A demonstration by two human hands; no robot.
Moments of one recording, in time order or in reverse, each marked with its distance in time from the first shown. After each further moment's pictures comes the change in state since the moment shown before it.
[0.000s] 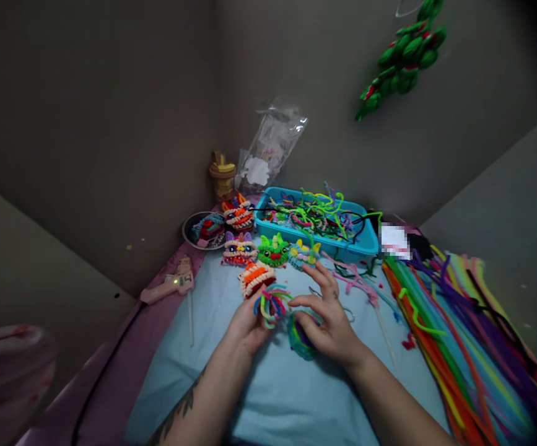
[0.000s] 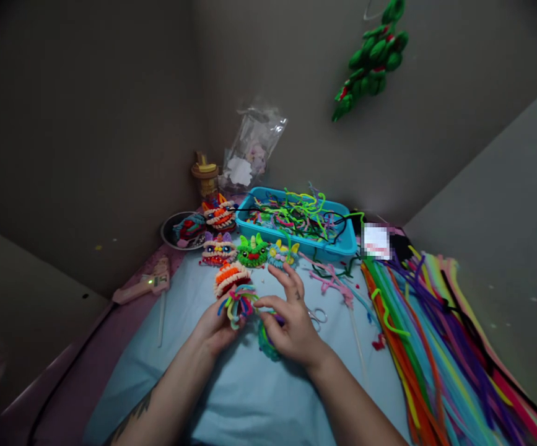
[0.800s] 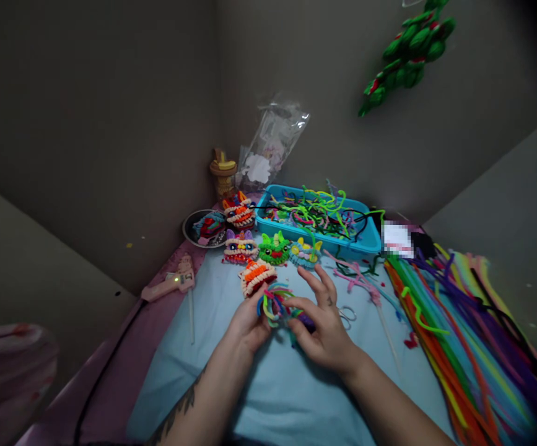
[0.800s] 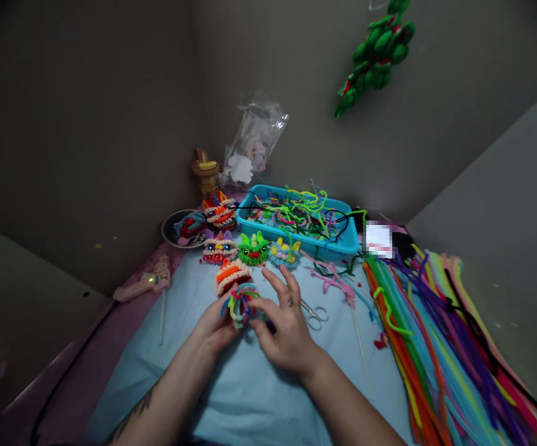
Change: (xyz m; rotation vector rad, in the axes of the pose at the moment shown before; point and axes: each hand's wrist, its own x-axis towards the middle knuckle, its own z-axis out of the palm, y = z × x) left_hand 0.006 -0.005 -0.001 -0.020 0.011 0.031; right_hand -0.003 -0.013 0.008 -0.068 -0.030 -0.025
